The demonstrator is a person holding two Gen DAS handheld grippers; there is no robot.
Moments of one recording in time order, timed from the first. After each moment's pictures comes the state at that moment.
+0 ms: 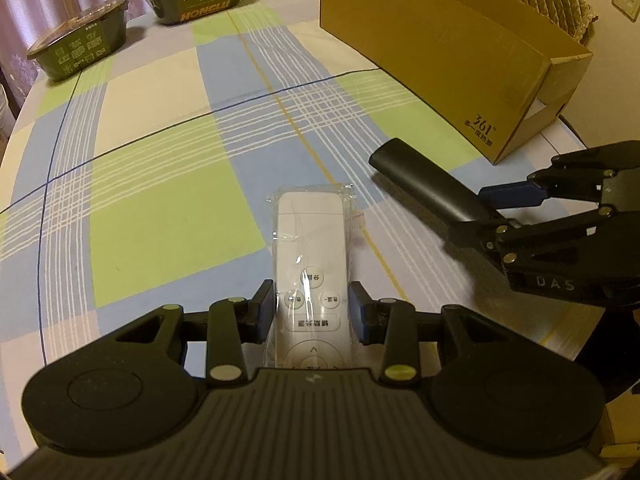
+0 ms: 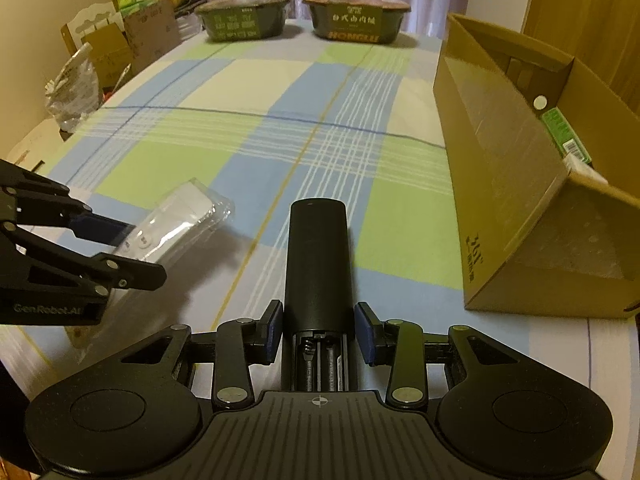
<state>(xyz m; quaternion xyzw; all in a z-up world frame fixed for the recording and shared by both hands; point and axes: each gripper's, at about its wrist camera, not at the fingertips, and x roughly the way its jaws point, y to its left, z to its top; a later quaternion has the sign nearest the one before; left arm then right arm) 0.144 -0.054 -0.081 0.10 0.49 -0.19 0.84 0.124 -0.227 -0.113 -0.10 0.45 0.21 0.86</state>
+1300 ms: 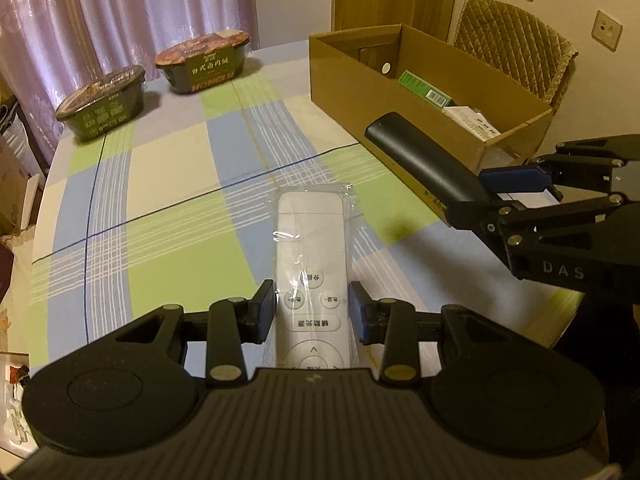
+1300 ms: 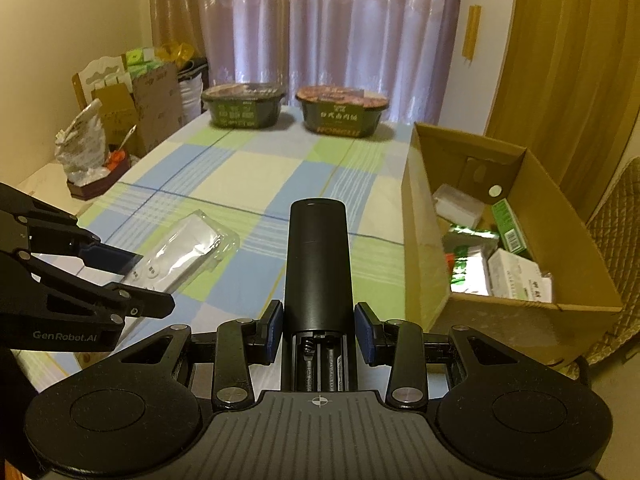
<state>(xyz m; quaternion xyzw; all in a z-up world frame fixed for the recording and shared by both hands) 0.110 -0.070 0.004 0.10 0.43 -0.18 0.88 0.090 -0.243 -0.025 -0.10 0.36 0.21 0.91</state>
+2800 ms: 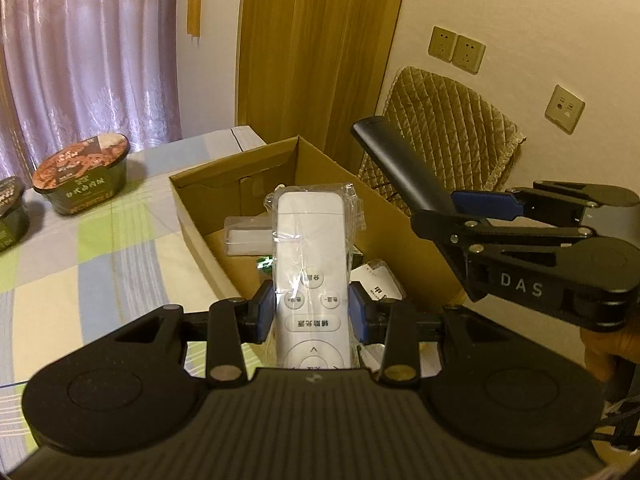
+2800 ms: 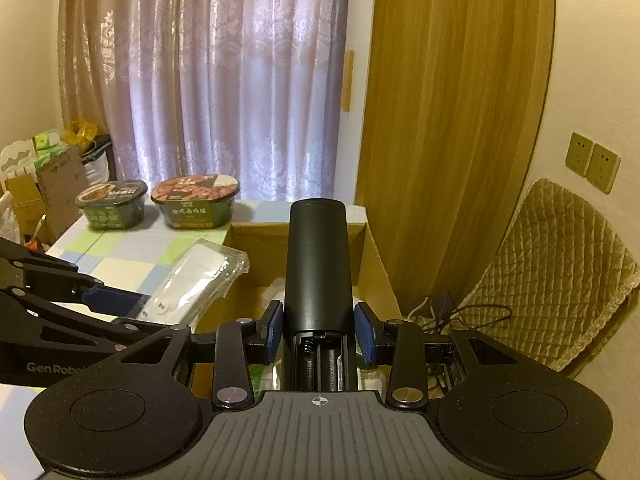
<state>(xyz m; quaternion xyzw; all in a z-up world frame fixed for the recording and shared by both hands) 0.233 -0.241 0.062 0.05 0.38 -0.28 0.88 0.206 -0.389 0.045 -0.05 0.29 0.11 0.95</state>
